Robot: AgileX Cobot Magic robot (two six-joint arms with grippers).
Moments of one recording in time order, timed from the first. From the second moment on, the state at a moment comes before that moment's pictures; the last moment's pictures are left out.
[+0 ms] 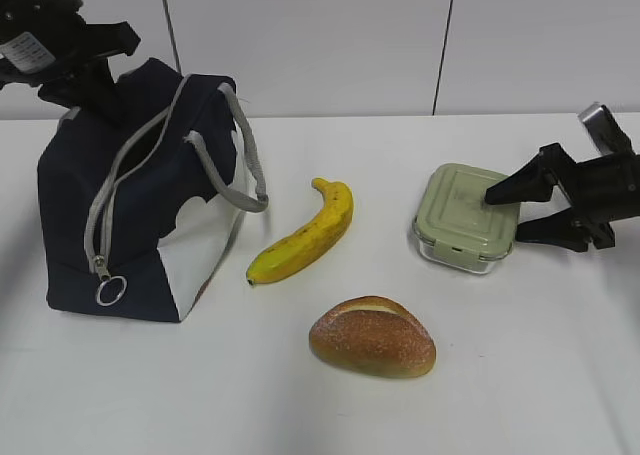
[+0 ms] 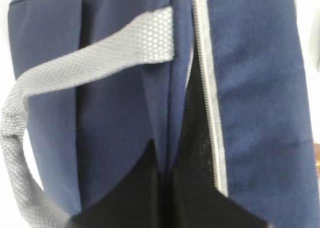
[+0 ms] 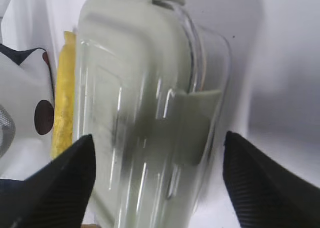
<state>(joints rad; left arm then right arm) -0.10 1.90 -1.74 -0.35 1.21 0.19 -0.28 2.11 -1.19 1.25 0.96 -0.99</state>
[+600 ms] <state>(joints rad) -0.10 1.90 -1.74 -0.35 1.21 0.19 -0.28 2.17 -1.20 1.32 1.03 -1.07</state>
